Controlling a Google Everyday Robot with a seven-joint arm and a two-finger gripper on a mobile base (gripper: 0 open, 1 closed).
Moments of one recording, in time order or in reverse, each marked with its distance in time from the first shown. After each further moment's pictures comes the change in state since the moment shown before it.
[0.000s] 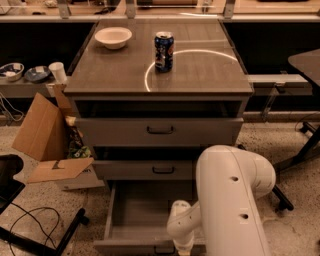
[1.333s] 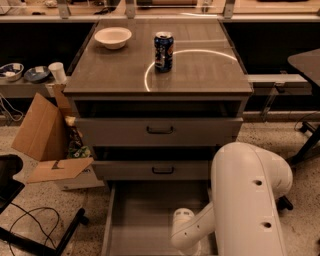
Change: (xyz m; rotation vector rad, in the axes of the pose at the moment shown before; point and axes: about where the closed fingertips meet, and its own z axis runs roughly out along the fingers) arm 0.039 0.050 -0.026 0.006 0.067 0.040
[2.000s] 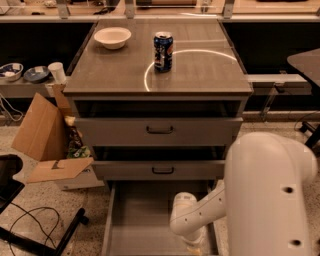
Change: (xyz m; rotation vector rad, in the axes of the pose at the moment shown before) arm 0.024 -0.029 -0.078 0.087 0.045 0.130
